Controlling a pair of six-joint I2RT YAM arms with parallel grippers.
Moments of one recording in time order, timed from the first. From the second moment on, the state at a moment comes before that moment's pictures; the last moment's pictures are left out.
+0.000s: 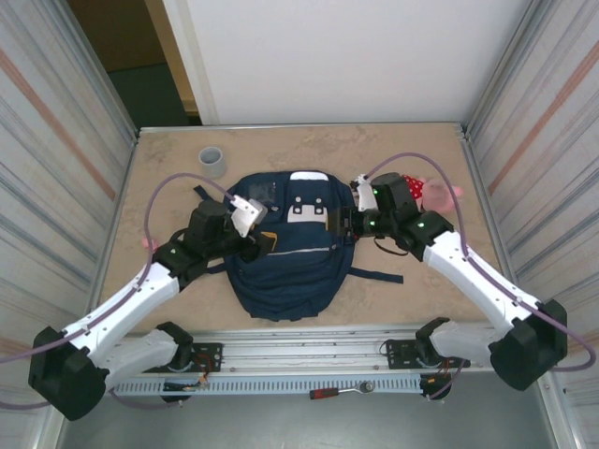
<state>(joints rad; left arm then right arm) -0.58 1.00 0.70 -0.27 0.23 0.00 0.58 1.19 0.98 -0.49 -0.34 0.50</state>
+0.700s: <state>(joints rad) -0.58 1.22 0.42 0.09 0.12 -0.37 0.60 1.46 0.62 -0.04 -0.26 0.71</state>
